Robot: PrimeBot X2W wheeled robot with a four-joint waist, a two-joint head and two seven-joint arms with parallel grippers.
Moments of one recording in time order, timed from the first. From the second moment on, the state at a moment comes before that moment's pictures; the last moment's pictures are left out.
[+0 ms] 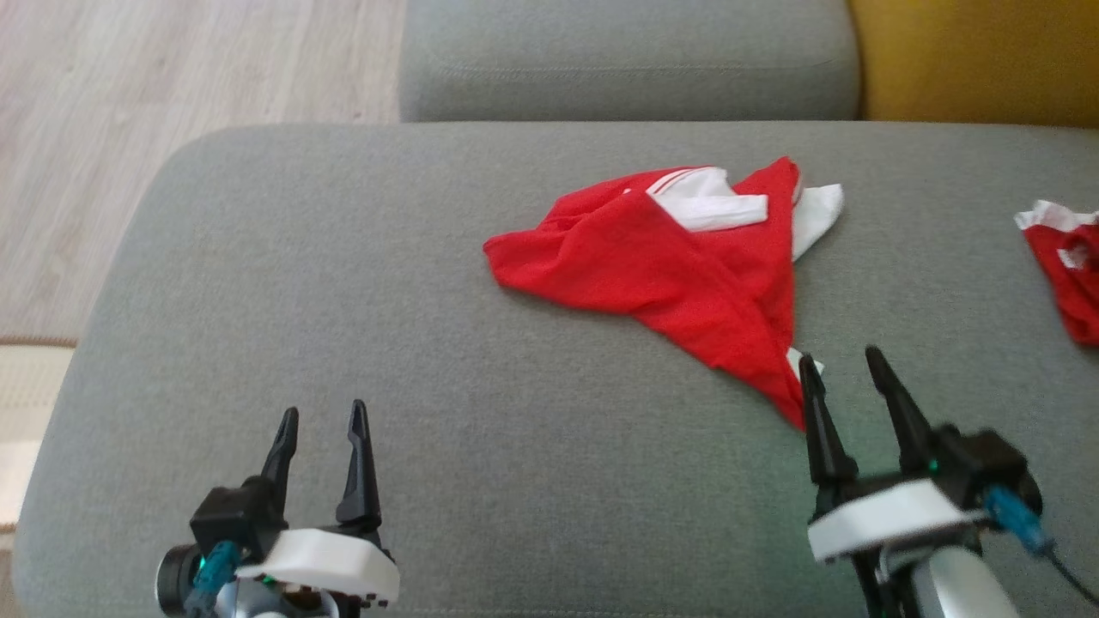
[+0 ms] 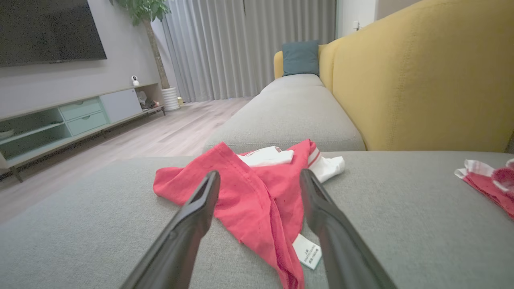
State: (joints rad) left arm 0.08 0.06 -0.22 0.13 -0.24 0.13 -0.25; right arm 0.00 -0.05 0.09 0.21 0.15 0.12 -0.21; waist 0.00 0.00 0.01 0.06
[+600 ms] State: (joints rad) left arm -0.01 0.05 -0.33 0.12 -0.26 0.13 -0.25; right arm -0.55 -0.14 0.10 0.59 -0.01 0.12 -0.01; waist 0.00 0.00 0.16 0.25
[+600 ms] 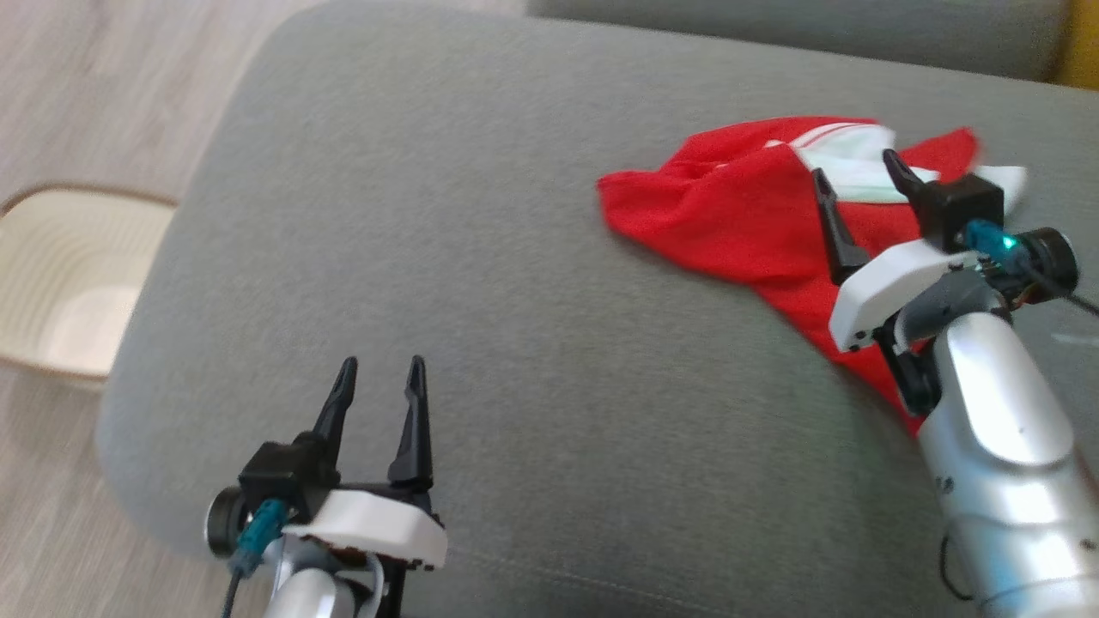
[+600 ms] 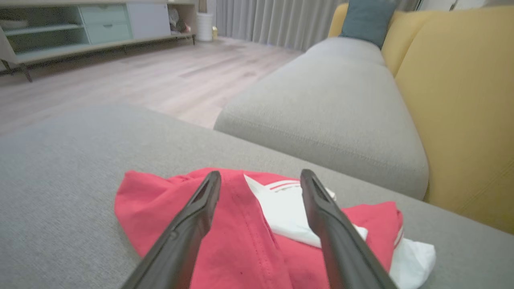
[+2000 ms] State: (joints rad) left arm -0.01 0.05 -0.34 0.14 -0.24 0.15 -0.25; right arm -0.75 -0.23 0.75 0.75 0.29 0.12 -0.14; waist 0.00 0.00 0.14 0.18
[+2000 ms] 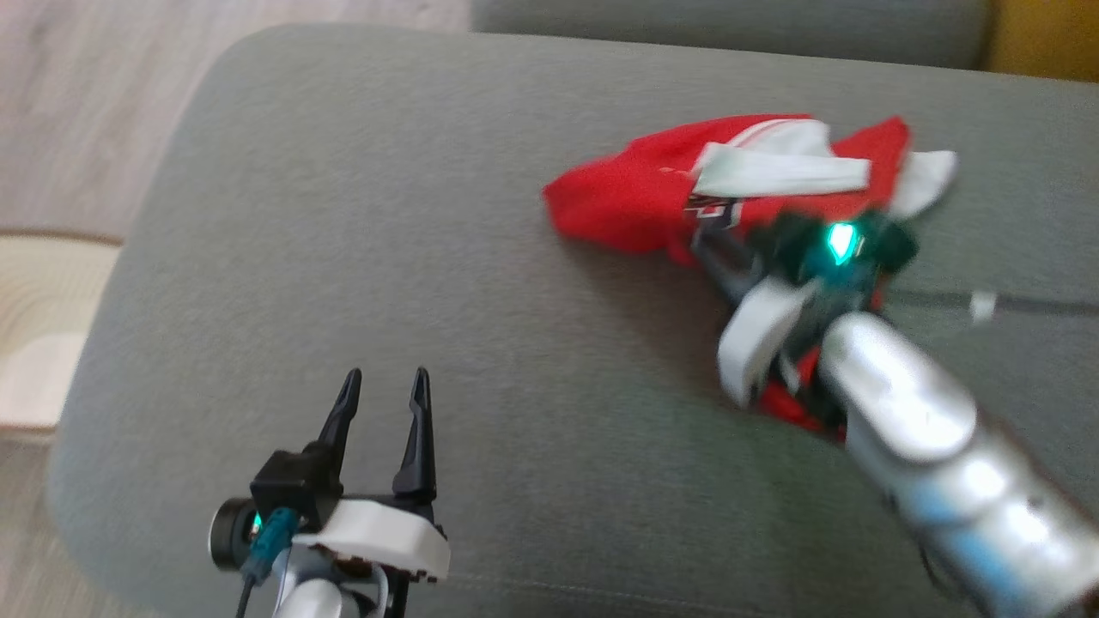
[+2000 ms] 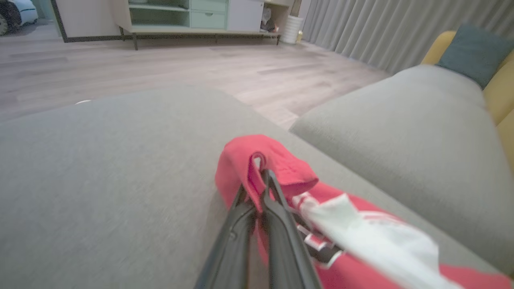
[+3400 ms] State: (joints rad) left arm -0.01 0.05 -0.31 0.13 -0.22 0.13 -0.25; right arm -0.07 -0.33 0.08 0.03 0.14 0.12 0.13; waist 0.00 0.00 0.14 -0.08
